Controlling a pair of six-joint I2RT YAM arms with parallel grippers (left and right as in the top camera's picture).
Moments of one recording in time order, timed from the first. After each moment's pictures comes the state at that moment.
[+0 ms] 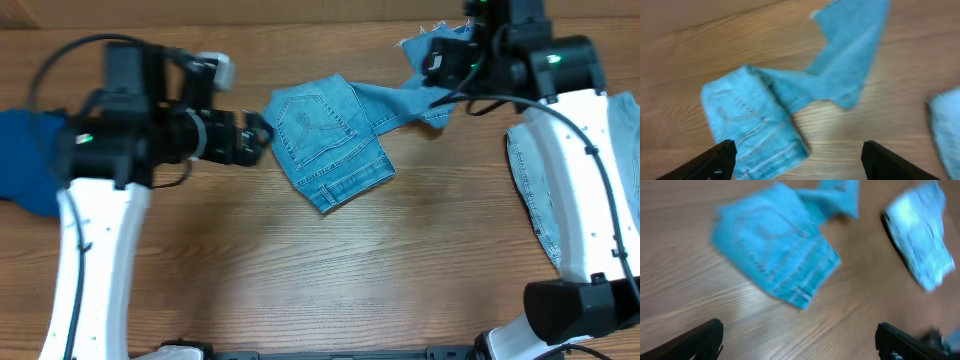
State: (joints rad) left arm -0.12 1.45 1.64 -1.17 0.46 0.01; right arm 0.13 1.75 1.97 -1.18 -0.08 0.33
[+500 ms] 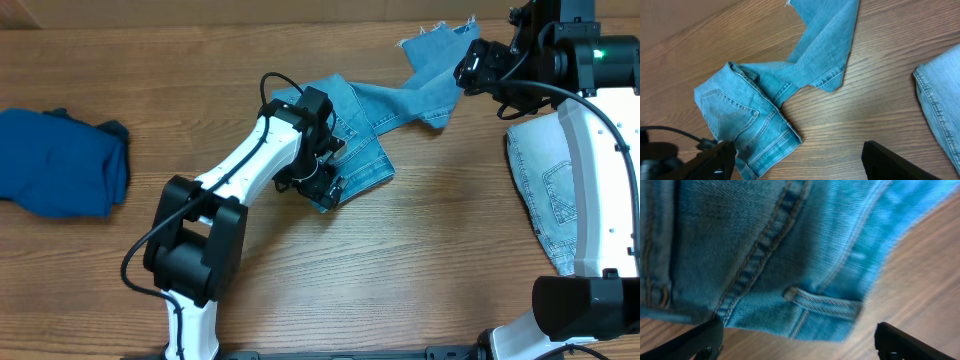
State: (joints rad) left arm -0.47 2.07 1.54 -1.05 0.22 0.11; right arm 0.01 1.75 1.97 -1.26 -0.17 0.36
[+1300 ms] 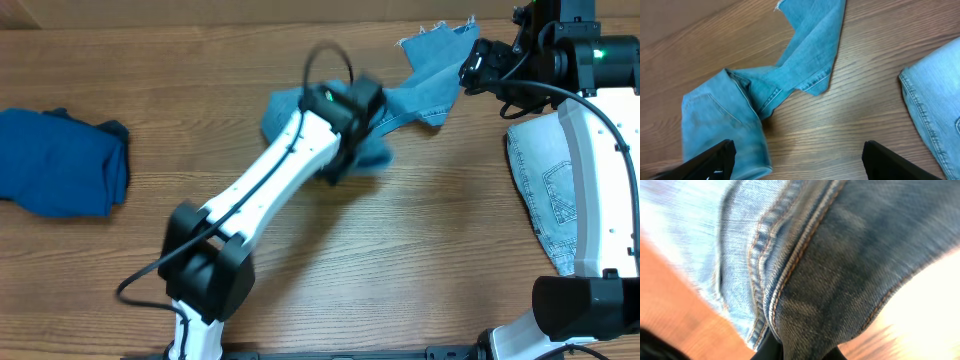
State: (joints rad) left arm -0.65 2.03 1.89 -1.33 -0.23 0.12; right arm 0.01 1.75 1.97 -1.25 -0.12 0.36
